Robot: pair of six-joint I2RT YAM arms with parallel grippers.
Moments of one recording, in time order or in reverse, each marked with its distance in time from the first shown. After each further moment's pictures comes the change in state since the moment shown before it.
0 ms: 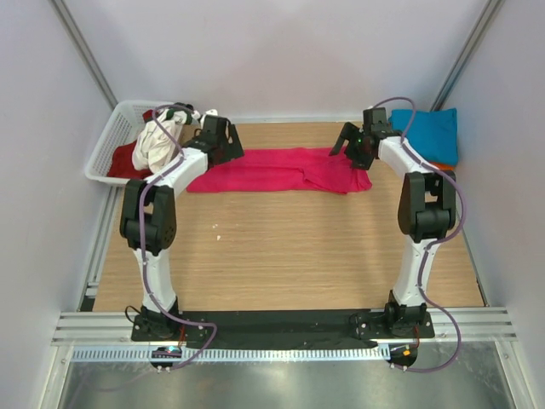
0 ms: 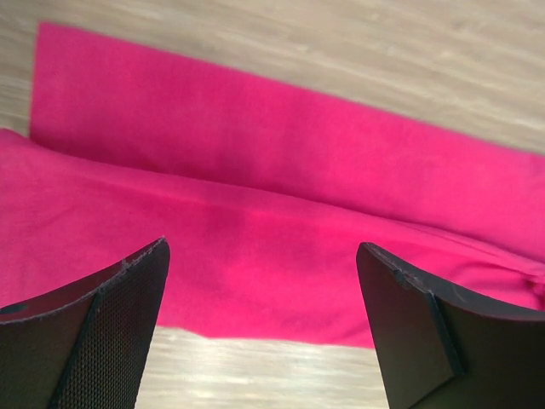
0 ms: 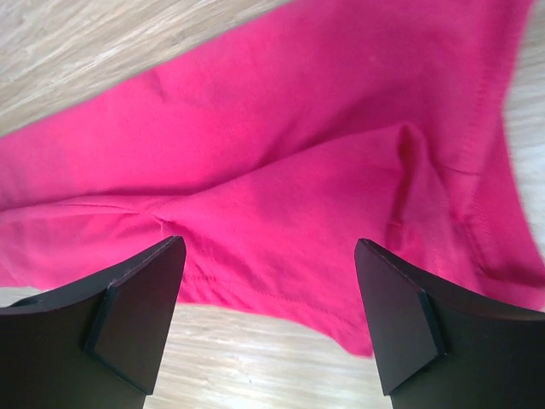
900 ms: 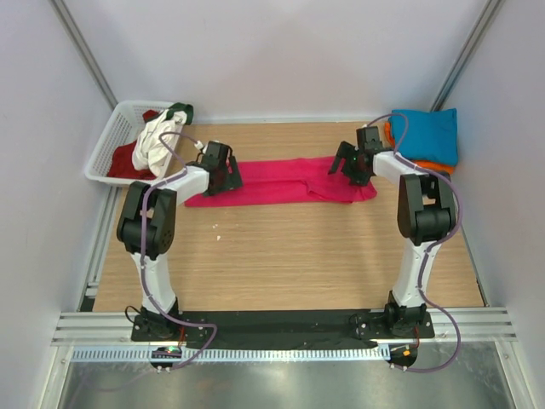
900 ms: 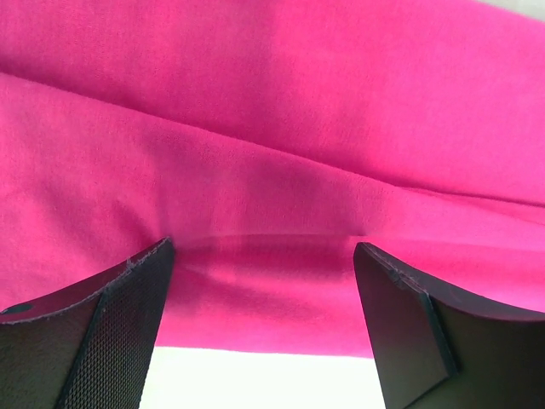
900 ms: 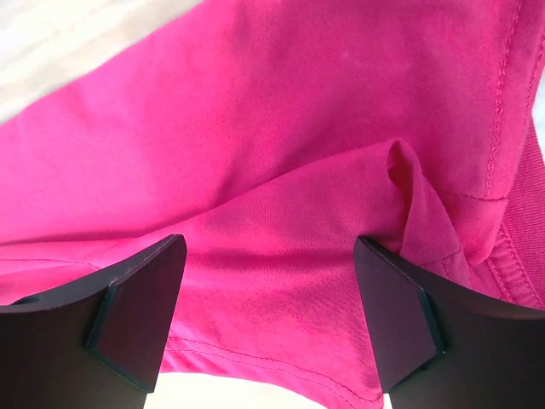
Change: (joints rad) left arm -0.008 -0.002 -0.259 0.037 0.039 -0.031; right arm 0.029 0.011 -0.193 0.145 0.071 -0.018
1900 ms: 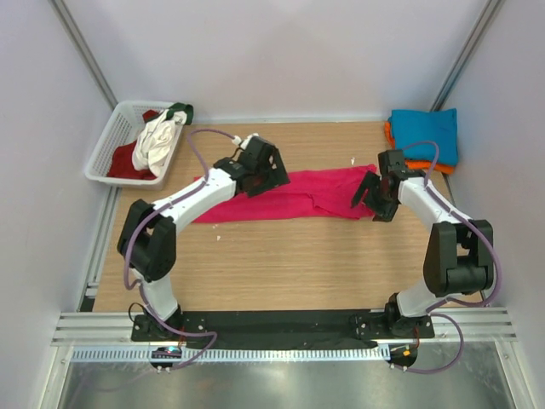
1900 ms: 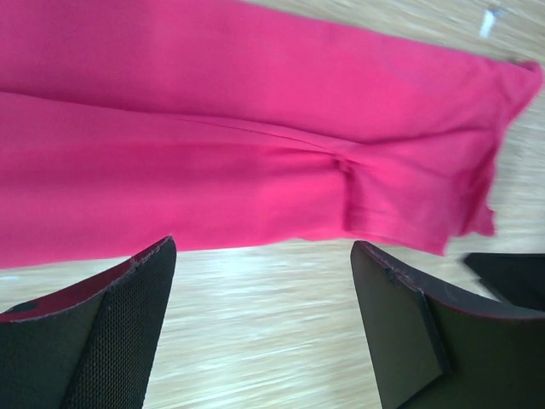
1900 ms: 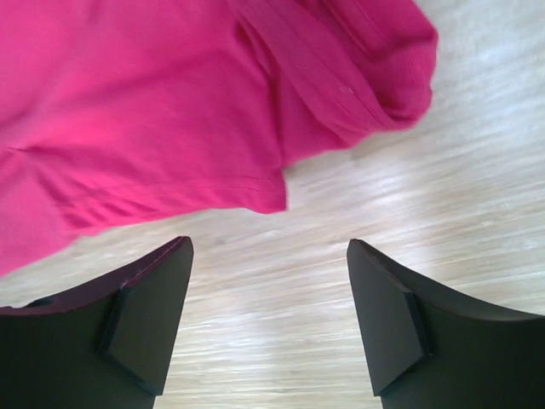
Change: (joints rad) left arm -0.319 -0.188 0.130 -0.207 0.043 -0.316; right arm -0.047 -0.502 -0.365 -0.340 0.076 0.071
